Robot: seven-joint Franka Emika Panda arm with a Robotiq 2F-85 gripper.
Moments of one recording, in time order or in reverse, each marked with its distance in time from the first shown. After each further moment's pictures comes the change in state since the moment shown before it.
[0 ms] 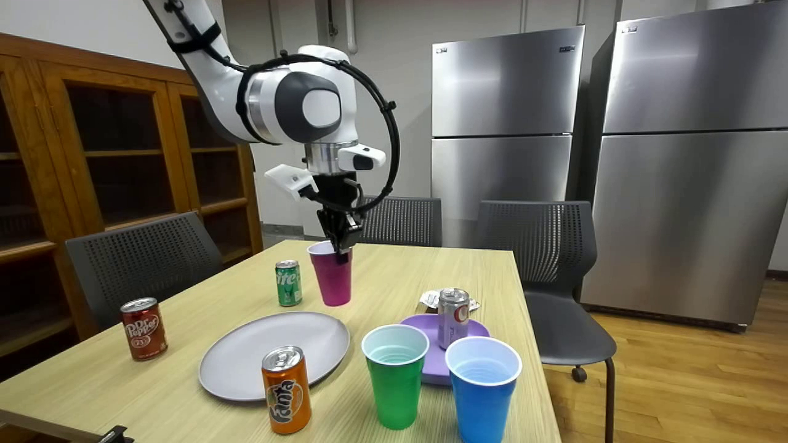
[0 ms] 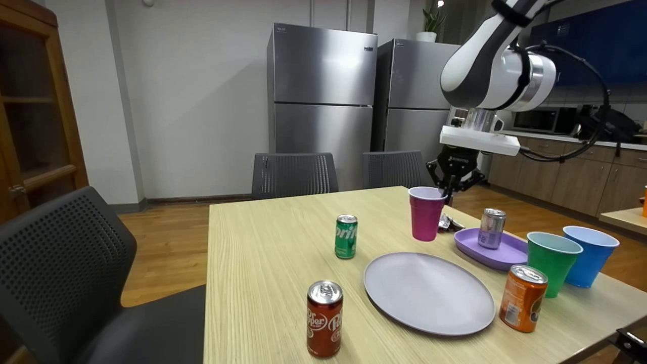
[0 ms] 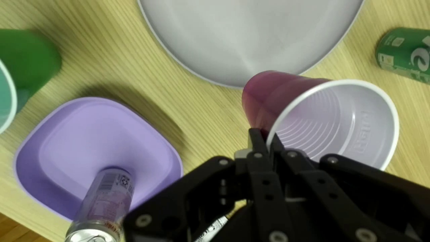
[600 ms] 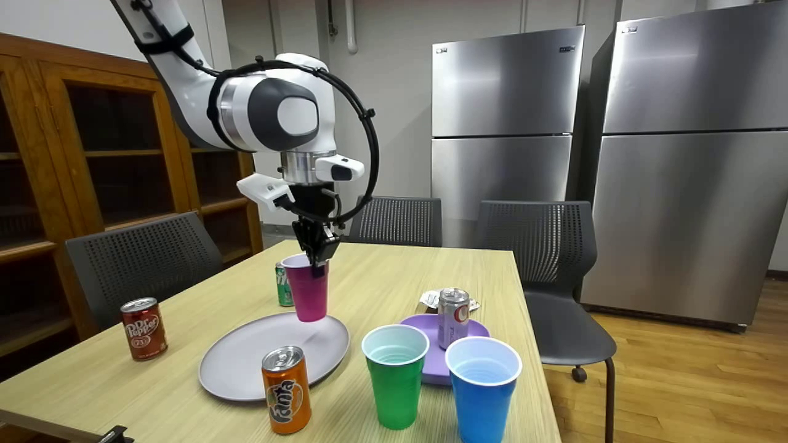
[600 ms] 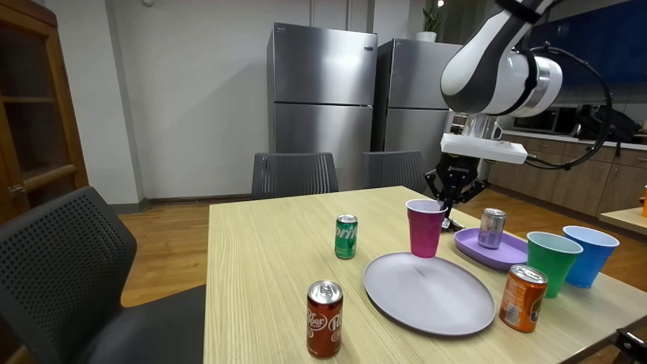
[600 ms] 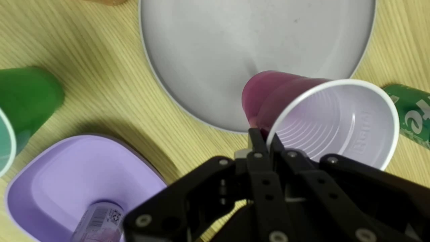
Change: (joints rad) arm 0.013 -0.036 0.039 -0.085 0.000 0.000 -0.021
